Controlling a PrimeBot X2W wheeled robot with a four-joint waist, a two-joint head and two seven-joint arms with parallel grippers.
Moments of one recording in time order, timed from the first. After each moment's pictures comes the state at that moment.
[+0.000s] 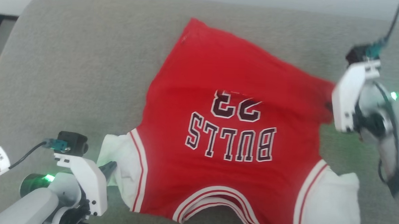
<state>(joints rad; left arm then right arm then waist) -0.40 0.74 -0.78 0.13 -1.11 0.23 0.24 -0.82 -0.33 0.25 0.66 0.49 0.13 0.85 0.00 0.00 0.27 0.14</state>
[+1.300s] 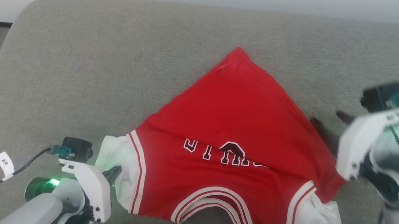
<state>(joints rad) -0.38 0.75 -0.79 0.11 -1.10 0.22 0.22 -0.28 -0.28 0.02 -0.19 0.43 0.13 0.86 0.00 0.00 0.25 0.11</state>
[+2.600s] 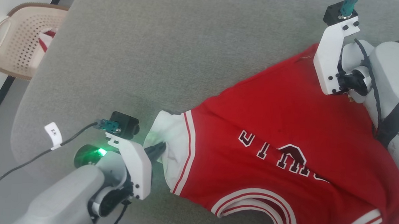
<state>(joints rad) -0.57 0.54 -0.87 0.27 -1.04 0.09 0.22 -1.15 -0.31 0.63 0.97 0.57 0.13 0.77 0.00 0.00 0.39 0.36</state>
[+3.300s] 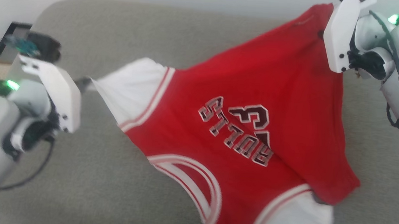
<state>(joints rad) -0.79 0.81 -0.76 0.18 -1.06 0.17 0.46 -1.20 -0.40 0.74 0.81 0.74 0.13 0.62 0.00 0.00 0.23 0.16</state>
